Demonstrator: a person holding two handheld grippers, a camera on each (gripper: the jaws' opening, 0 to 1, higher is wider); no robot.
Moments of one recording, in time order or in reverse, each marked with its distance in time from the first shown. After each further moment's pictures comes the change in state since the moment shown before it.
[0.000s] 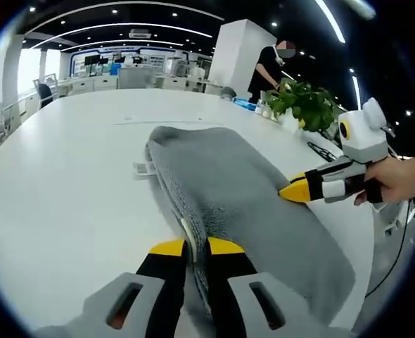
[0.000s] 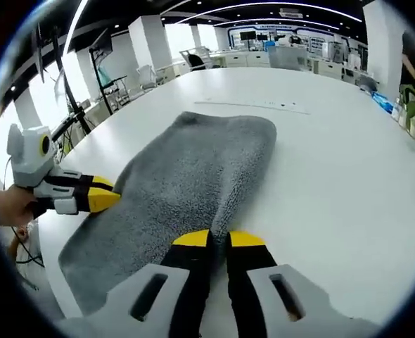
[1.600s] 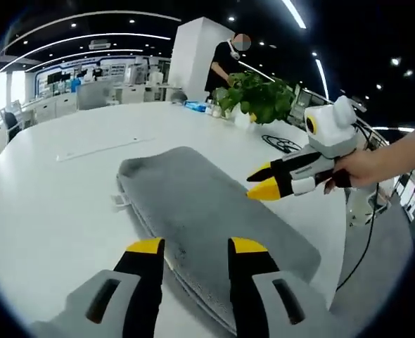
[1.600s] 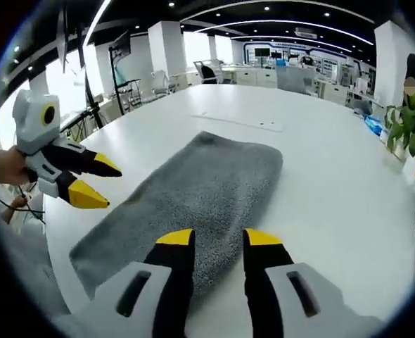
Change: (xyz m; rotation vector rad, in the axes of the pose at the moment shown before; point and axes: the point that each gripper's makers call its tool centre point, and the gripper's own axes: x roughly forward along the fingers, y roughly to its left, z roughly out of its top) left arm -0.024 -0.107 0.029 0.225 0.007 -0.202; right arm -0.071 -0.037 -0.006 -0.146 -0.092 0.026
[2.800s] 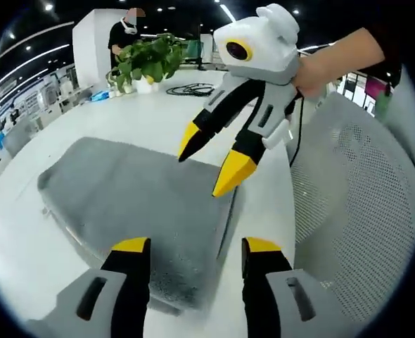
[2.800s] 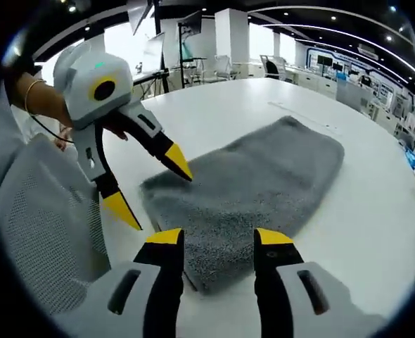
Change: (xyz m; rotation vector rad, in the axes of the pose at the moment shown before) left arm -0.018 -0.103 -0.074 0.415 0.183 -0.266; right arm -0.059 0.099 -0.067 -0.261 0.062 0.279
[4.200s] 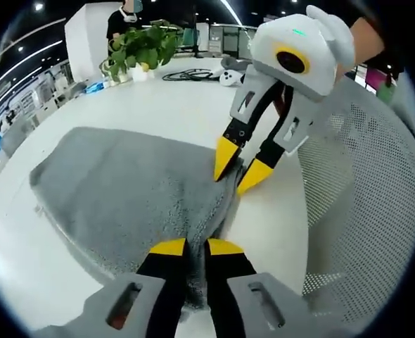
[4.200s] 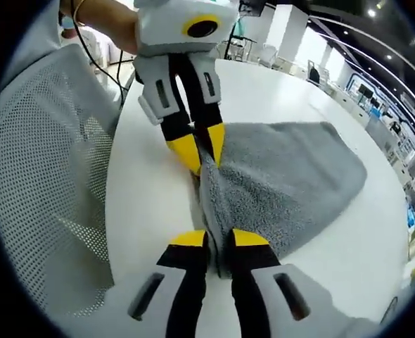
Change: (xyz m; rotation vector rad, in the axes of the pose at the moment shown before) left arm 0.020 0.006 -0.013 0.028 0.069 -0.002; right arm 0.016 0.017 -0.040 -0.276 0.139 0.029
